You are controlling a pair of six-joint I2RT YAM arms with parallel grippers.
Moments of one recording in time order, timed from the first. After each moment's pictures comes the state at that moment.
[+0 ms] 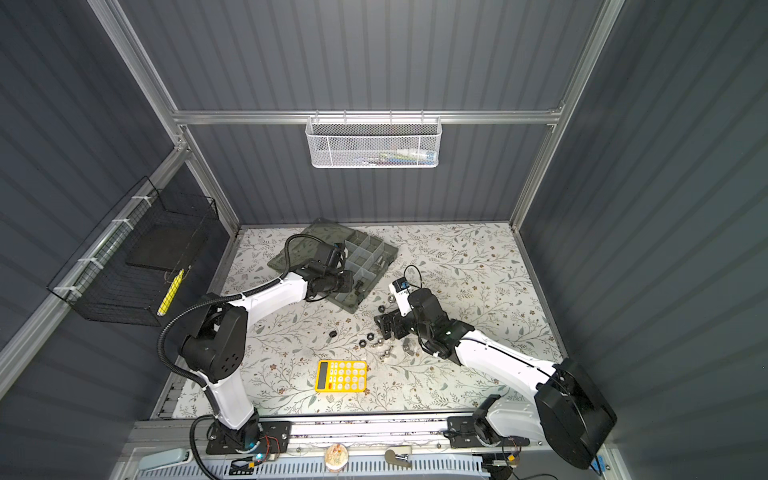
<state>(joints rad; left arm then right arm) -0.54 1.84 1.28 -0.34 0.04 -0.35 0.69 1.23 0.64 0.01 -0.09 0.24</state>
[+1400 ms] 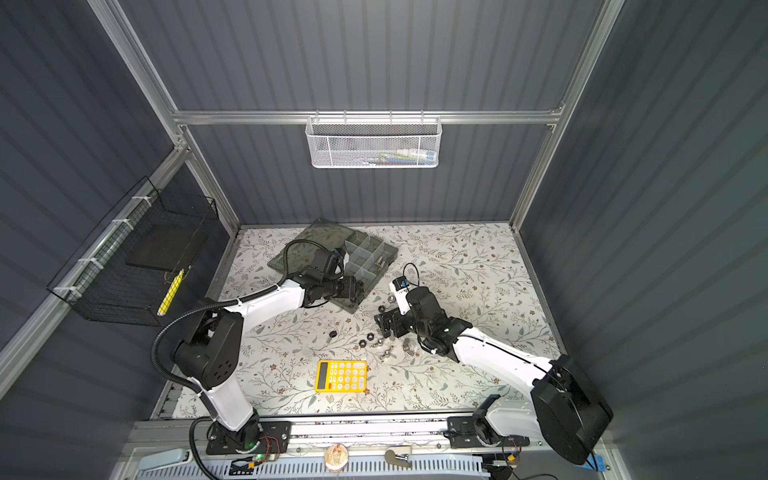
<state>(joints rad) -0.56 1.74 1.18 -0.25 0.10 -0.36 0.69 1.26 0.66 -0.03 -0.07 0.27</state>
